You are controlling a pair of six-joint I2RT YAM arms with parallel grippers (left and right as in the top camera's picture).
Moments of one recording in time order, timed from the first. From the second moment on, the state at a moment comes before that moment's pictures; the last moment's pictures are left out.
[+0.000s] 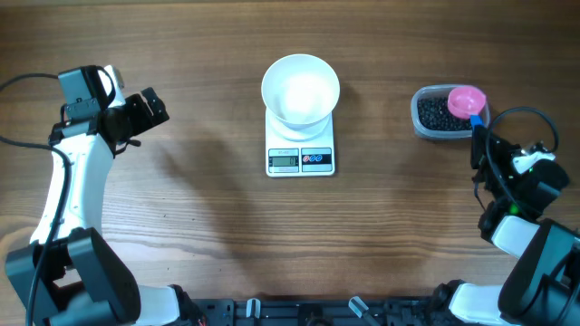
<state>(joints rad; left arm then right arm) 0.28 1.59 1.12 -0.52 0.17 -0.20 -0.56 1.56 0.34 0.88 -0.66 1.29</state>
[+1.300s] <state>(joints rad) 0.28 1.59 1.12 -0.52 0.17 -0.20 -0.55 1.33 1.45 -1.09 -0.60 0.26</state>
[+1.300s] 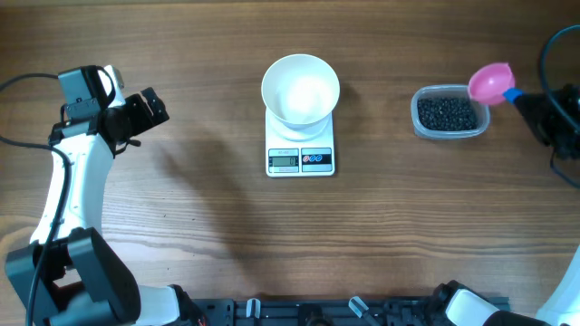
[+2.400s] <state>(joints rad) 0.28 1.59 1.12 -0.52 0.17 -0.20 -0.15 1.86 1.86 -1.30 0.10 -0.13</state>
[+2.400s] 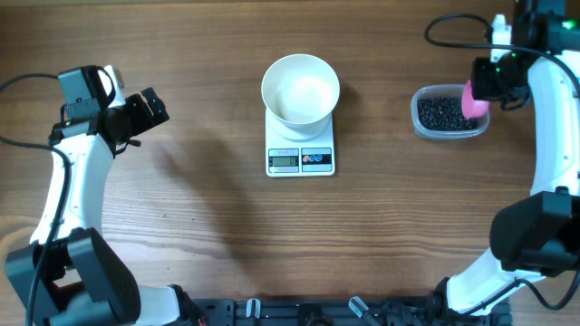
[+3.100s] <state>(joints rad) 0.28 1.59 1.12 -0.52 0.17 -0.20 -0.14 1.93 1.85 -1.26 0.14 -0.23</state>
